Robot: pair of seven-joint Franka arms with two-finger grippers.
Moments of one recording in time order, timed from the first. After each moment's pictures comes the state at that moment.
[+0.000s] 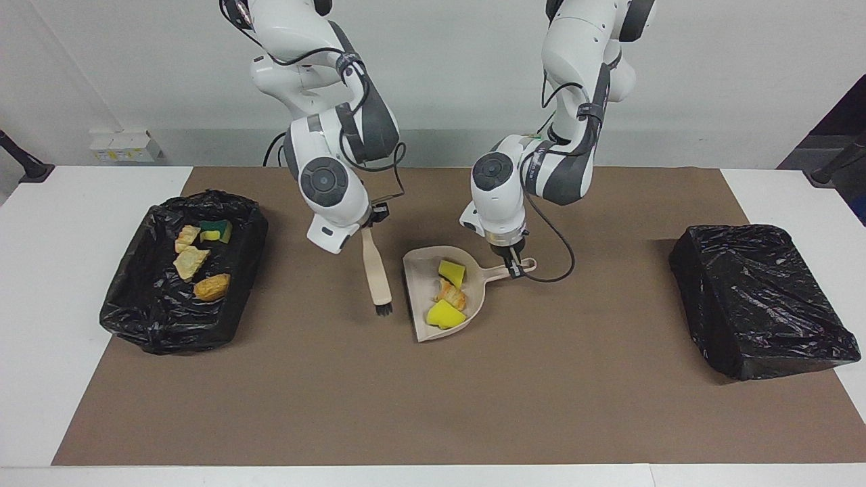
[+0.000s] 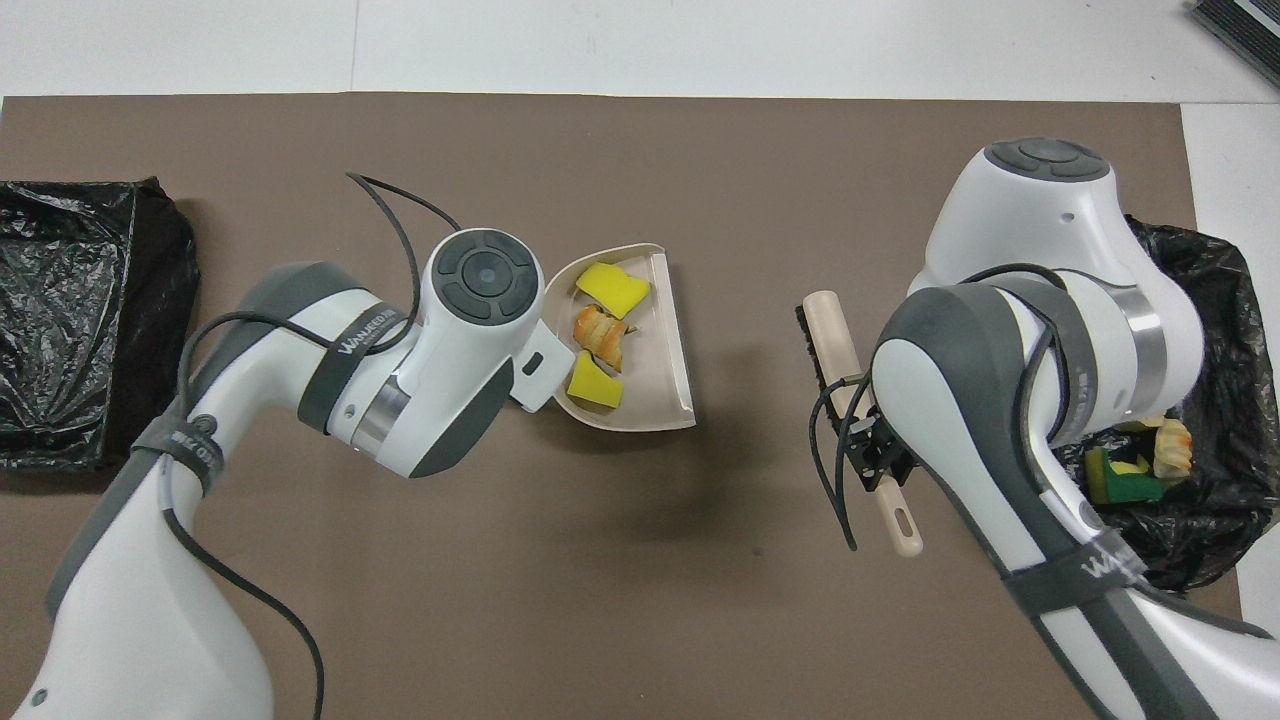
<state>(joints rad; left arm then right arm) -0.53 0.31 0.02 -1.74 0.22 1.95 0.90 0.22 0.20 0.03 -1.67 0.16 1.31 0.10</state>
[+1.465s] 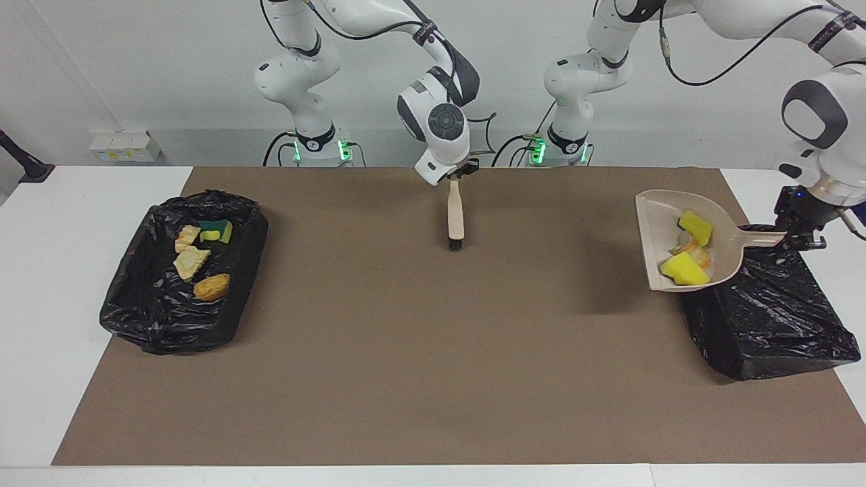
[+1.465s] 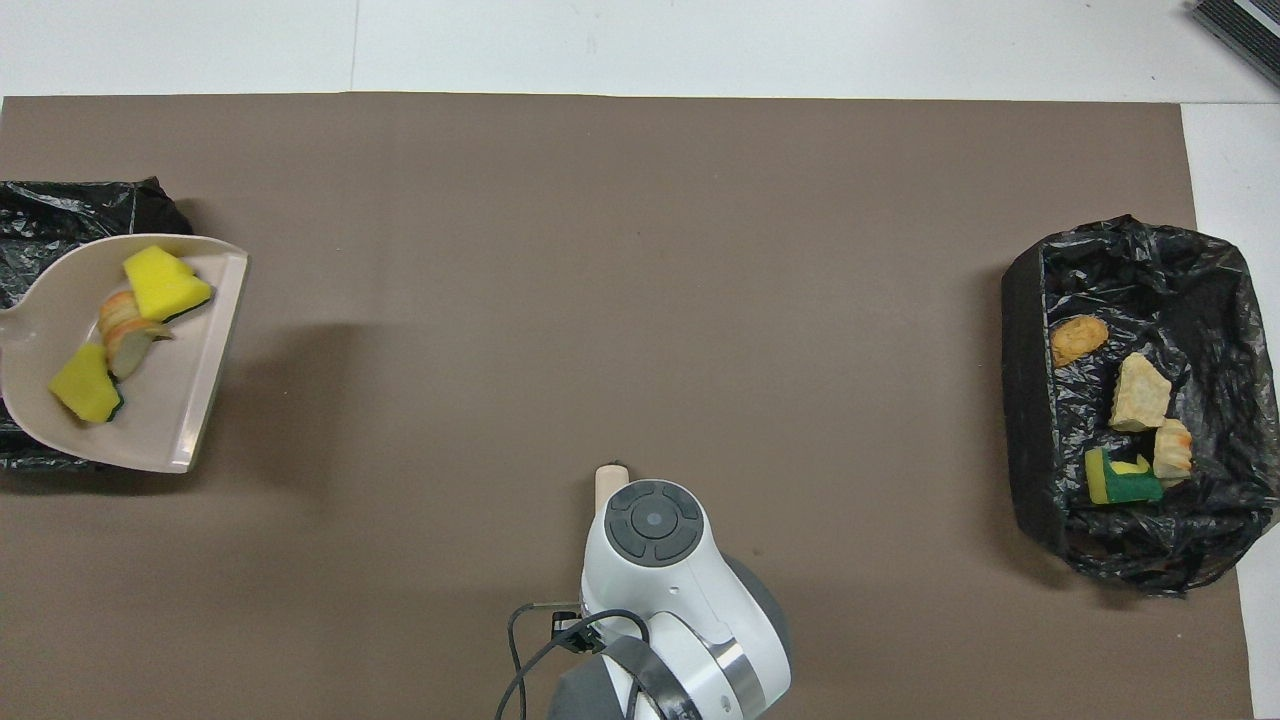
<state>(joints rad) 0.24 0.23 0.04 -1.54 0.18 1.78 2.01 0.76 0.13 0.04 -2.13 0.45 1.95 0.61</state>
